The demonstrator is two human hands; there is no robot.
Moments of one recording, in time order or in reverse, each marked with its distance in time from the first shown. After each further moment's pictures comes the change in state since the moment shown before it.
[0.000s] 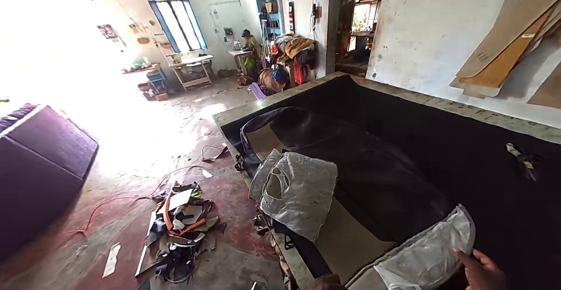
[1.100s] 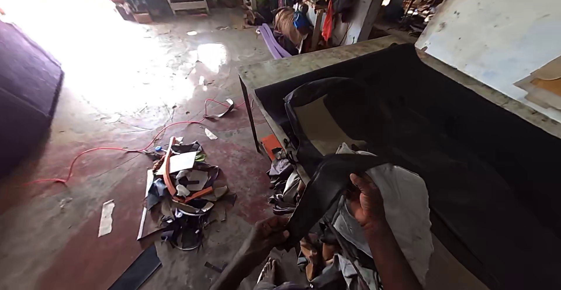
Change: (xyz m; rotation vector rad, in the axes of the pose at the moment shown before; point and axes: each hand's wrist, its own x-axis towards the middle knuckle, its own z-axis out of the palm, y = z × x) left_hand -0.209 -0.198 -0.372 -0.883 0.524 -0.346; right_hand -0.252 -0.181 0.552 0.508 -0.623 0.198
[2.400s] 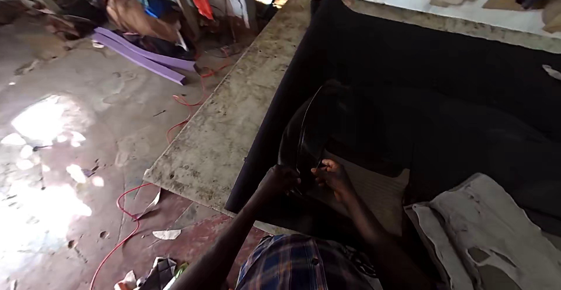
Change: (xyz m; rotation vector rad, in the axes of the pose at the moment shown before) left_hand 0.621 0.185 -0.246 0.834 -0.641 -0.117; right_hand 0.411 0.075 0.243 -0.391 0.396 0.187
